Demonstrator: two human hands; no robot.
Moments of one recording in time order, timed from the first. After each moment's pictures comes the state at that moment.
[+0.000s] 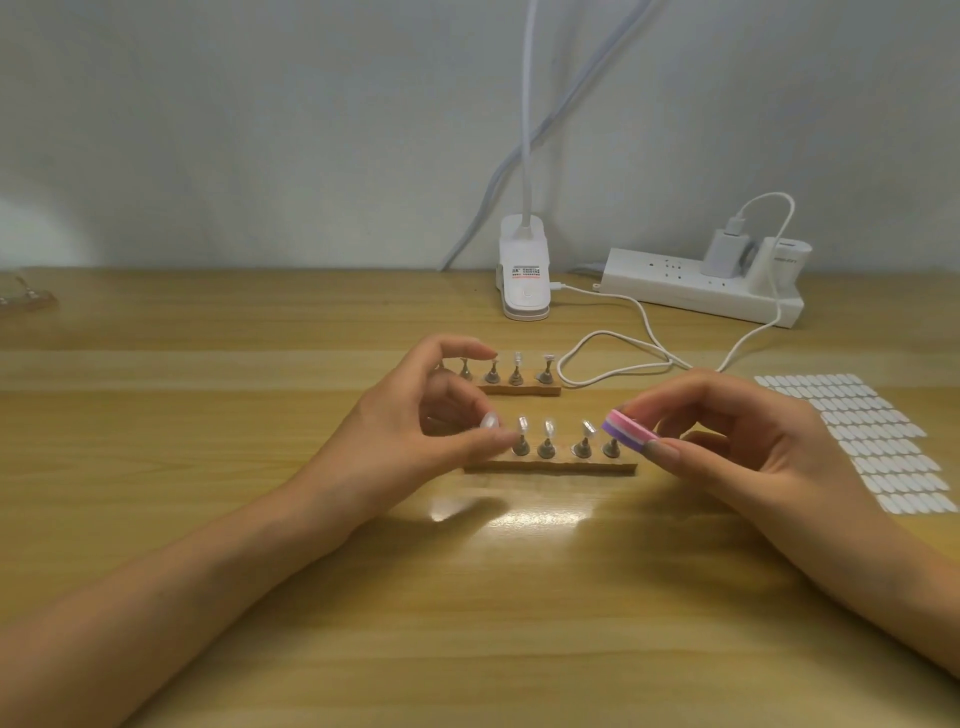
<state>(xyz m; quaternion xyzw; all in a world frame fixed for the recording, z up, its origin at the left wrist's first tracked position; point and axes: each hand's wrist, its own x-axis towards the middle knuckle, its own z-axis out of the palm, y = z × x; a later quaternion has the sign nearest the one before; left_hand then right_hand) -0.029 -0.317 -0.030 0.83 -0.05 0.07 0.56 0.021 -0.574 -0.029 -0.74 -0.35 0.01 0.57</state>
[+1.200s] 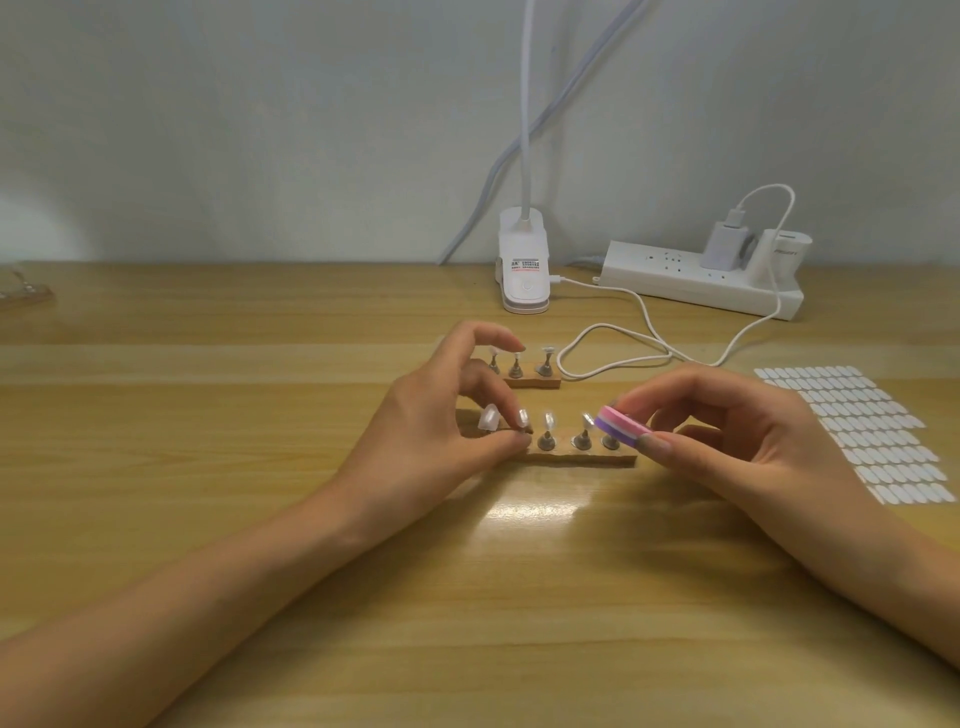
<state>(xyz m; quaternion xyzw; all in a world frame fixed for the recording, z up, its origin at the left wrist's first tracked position) -0.027 -0.335 -0.030 0.87 -0.08 0.14 0.46 0.019 -0.571 -0.027 -0.74 -0.35 0.02 0.58</state>
